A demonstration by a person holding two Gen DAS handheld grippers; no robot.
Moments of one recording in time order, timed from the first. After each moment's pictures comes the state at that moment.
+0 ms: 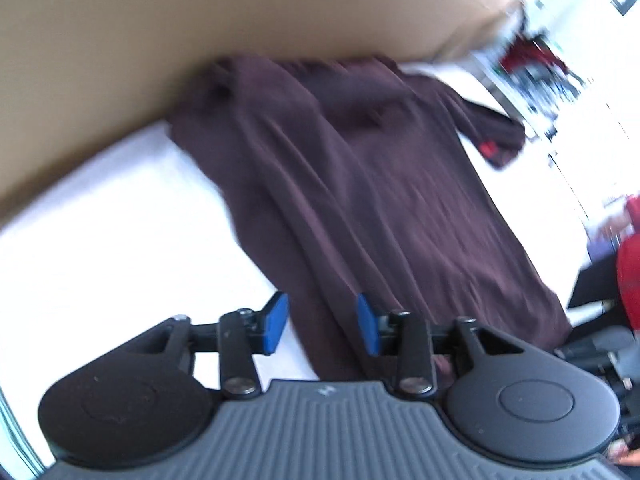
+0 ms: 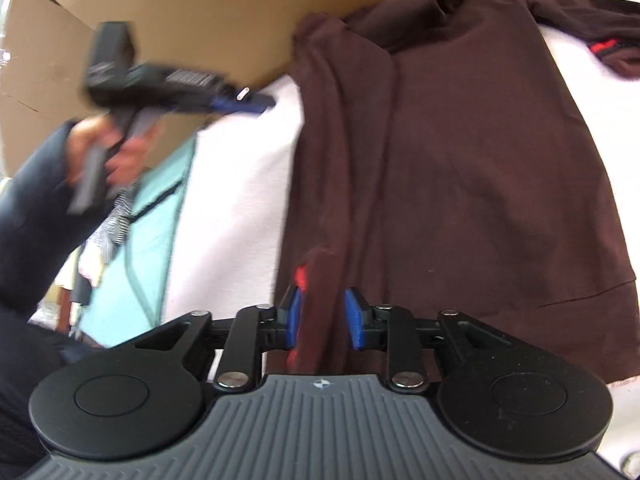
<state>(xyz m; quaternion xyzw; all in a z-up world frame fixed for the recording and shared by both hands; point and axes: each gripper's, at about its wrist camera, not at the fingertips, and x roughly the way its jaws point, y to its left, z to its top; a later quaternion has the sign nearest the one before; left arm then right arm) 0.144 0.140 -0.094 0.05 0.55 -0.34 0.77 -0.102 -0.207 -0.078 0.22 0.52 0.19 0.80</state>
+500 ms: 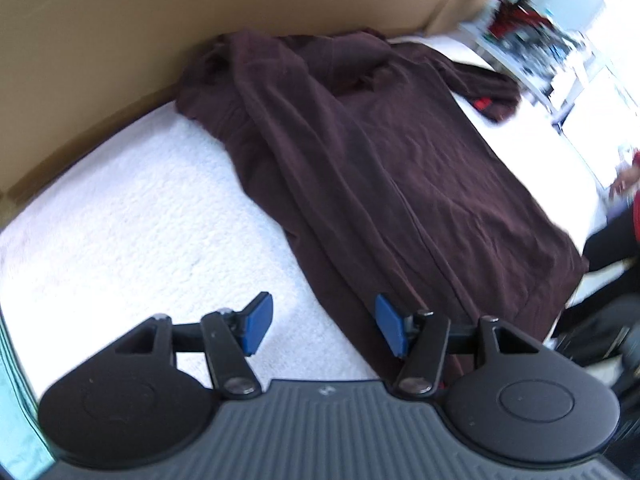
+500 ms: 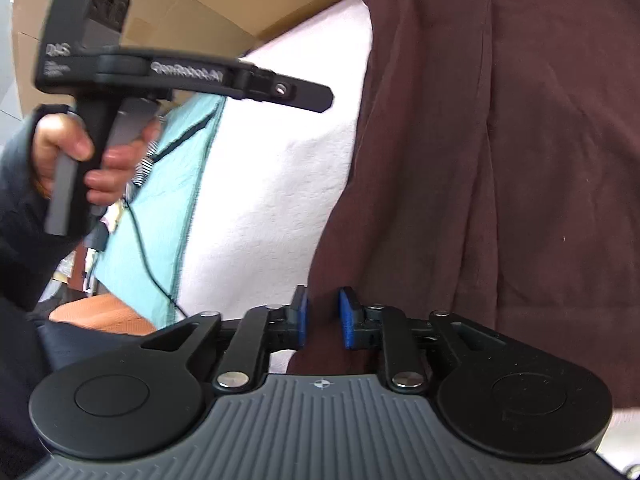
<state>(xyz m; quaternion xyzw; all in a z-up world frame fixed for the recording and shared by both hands) 0.100 0.147 -0.101 0.10 0.53 -0.34 0.77 -0.096 -0.152 -0.101 0.22 0.54 0.26 0.77</state>
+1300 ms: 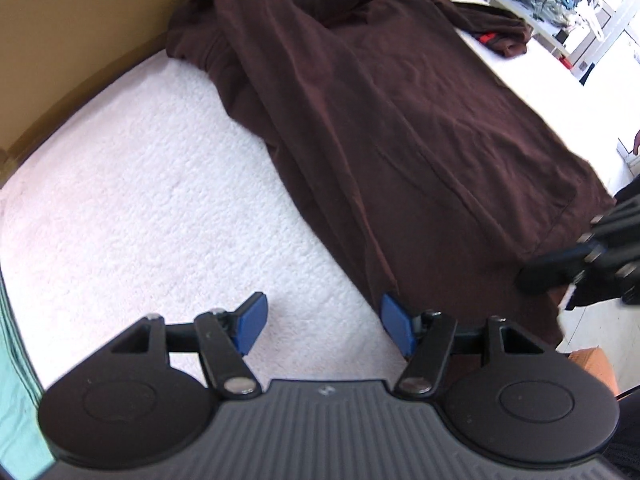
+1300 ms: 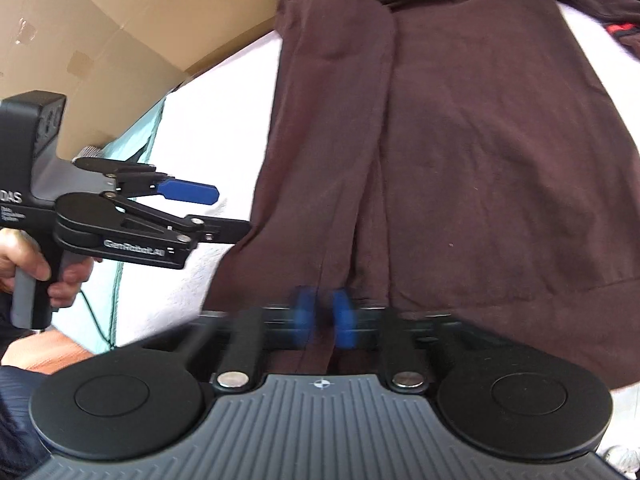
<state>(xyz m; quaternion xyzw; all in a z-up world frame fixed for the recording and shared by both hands) 0.051 0.139 -0.128 0.15 0.55 -0.30 0.77 -0.082 -0.192 -0.107 0.19 0.53 0.18 0.81</state>
